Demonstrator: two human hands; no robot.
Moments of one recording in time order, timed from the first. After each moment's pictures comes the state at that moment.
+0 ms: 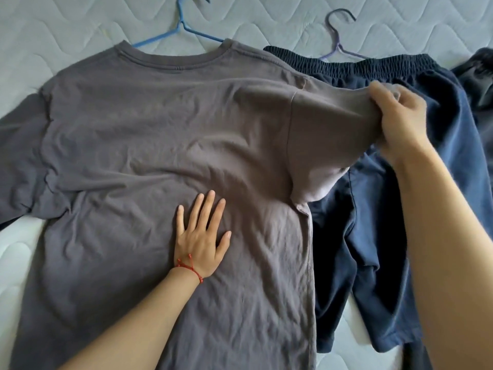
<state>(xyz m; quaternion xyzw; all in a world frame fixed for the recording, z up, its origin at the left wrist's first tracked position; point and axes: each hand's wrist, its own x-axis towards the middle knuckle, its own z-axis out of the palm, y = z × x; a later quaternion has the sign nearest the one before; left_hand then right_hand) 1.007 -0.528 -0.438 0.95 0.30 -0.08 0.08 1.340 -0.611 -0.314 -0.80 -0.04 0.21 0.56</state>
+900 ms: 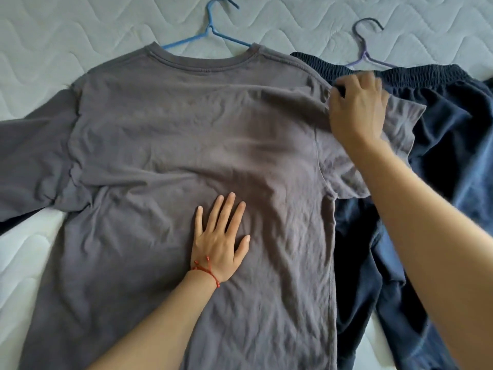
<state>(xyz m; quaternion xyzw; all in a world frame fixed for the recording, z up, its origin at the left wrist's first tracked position) 1.005 -0.529 -0.439 0.95 0.30 -0.06 0.10 1.312 -0.537 -0.356 -0.94 -0.32 0.00 0.13</state>
